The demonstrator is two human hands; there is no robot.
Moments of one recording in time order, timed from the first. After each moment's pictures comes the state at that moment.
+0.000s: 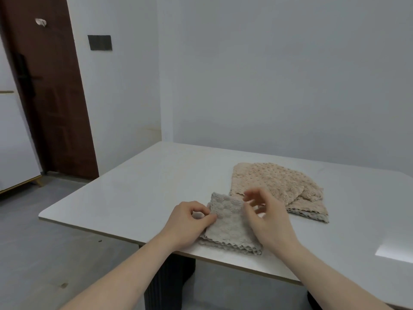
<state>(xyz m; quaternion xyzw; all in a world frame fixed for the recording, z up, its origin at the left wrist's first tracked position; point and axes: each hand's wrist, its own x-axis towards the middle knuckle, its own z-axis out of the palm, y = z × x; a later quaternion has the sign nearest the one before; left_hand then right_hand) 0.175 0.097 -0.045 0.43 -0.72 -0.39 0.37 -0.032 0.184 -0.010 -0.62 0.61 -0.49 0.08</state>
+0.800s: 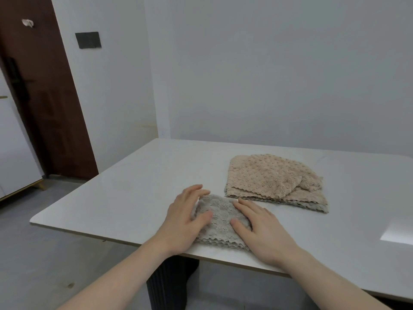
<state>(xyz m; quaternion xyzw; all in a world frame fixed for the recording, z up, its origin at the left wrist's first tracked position) 0.174 0.096 -0.051 0.38 -0.84 -0.21 0.34 -0.050 0.180 -0.048 -0.70 0.68 -0.22 0.06</state>
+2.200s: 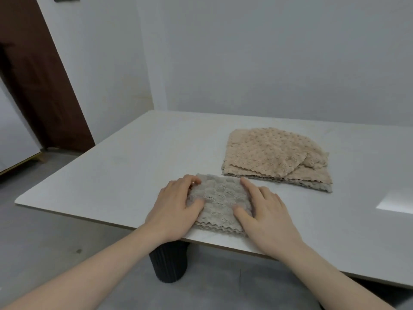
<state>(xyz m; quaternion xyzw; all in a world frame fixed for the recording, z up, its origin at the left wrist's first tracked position) 0.167 0.110 -0.043 0.49 -0.82 -0.19 0.24 -0.047 0.197 -0.043 -0.63 0.73 -0.25 0.09</state>
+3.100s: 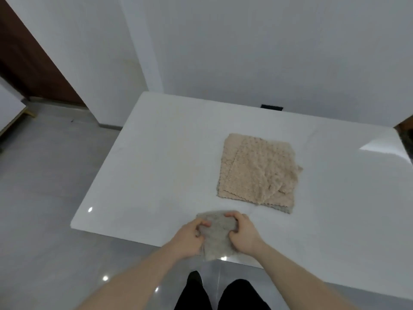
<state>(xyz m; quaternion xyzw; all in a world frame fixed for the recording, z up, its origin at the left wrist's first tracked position) 0.158 0.097 0.082 0.49 -0.69 -0.52 -0.03 -0.042 0.153 0.093 -0.47 0.75 -0.11 0.46</state>
